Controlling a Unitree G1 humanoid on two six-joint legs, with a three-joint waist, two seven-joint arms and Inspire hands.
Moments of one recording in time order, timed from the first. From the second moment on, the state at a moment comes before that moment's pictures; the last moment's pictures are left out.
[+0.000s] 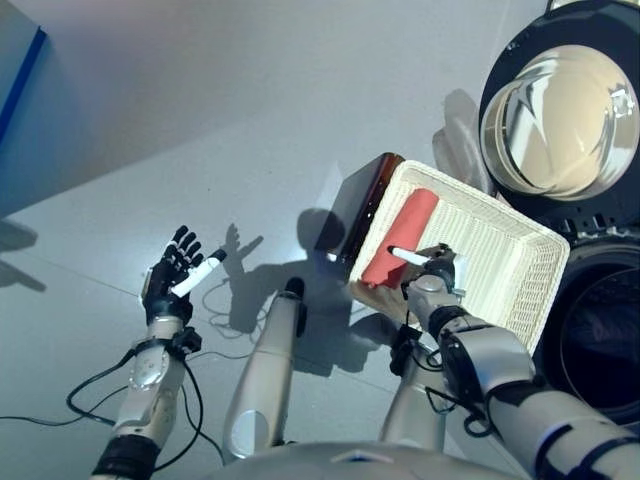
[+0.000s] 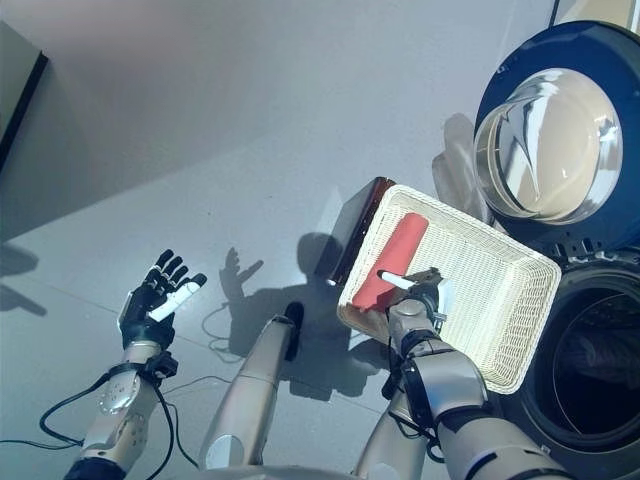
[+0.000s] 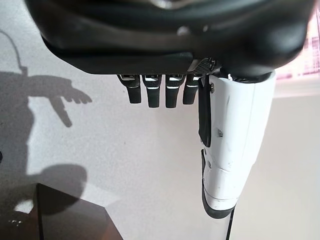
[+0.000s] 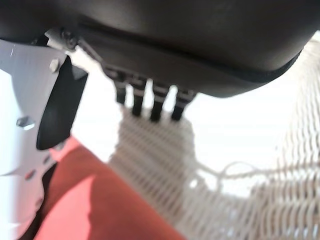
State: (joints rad) left arm 0.12 0.38 -0.09 0.28 -0.61 -0.31 0.13; right arm -0.76 -0.18 0.02 1.43 0.24 -0.06 -0.59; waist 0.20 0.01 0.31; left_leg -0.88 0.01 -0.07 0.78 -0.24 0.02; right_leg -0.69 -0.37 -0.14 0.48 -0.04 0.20
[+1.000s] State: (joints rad) left arm 0.11 0.41 -0.09 0.28 -0.59 -0.31 0.13; right arm -0.78 -0.14 0.03 1.44 0.28 -0.07 -0.63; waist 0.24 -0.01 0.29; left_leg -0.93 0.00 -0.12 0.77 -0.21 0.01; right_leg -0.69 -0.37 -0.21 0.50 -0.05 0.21
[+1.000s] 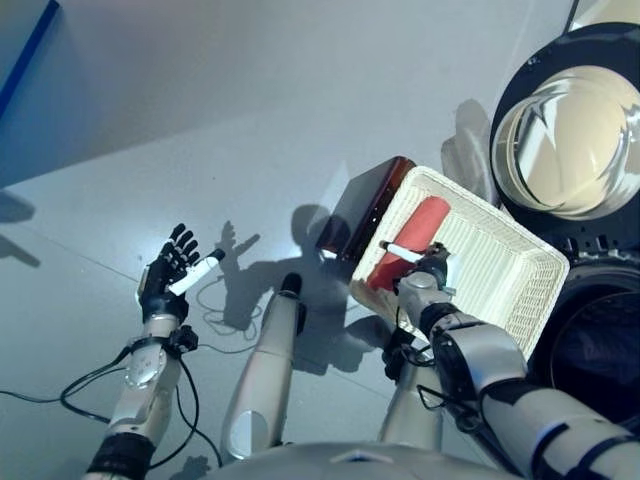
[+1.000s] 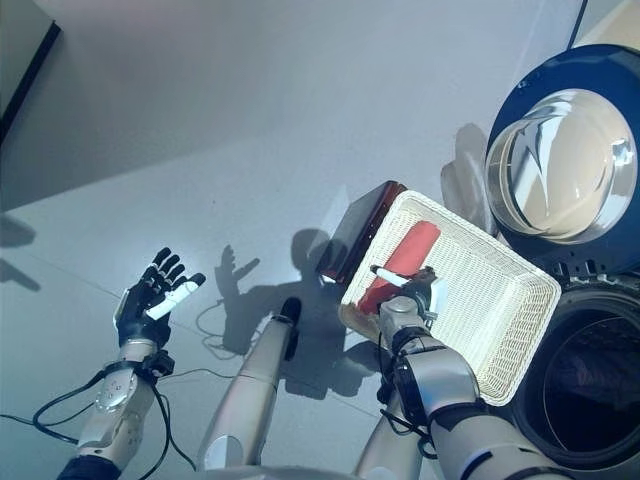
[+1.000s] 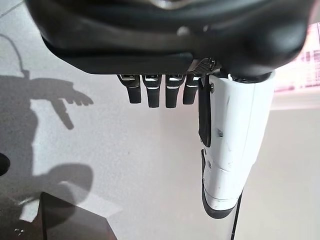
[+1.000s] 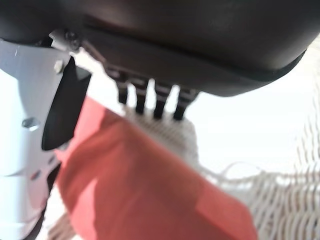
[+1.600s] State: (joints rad) left arm 0.11 0.45 -0.08 0.26 -0.60 -0.30 0.12; right arm -0.78 -0.26 0.04 1.49 0.14 0.04 -0.64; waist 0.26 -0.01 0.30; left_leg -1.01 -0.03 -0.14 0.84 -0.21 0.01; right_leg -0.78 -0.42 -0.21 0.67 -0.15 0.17
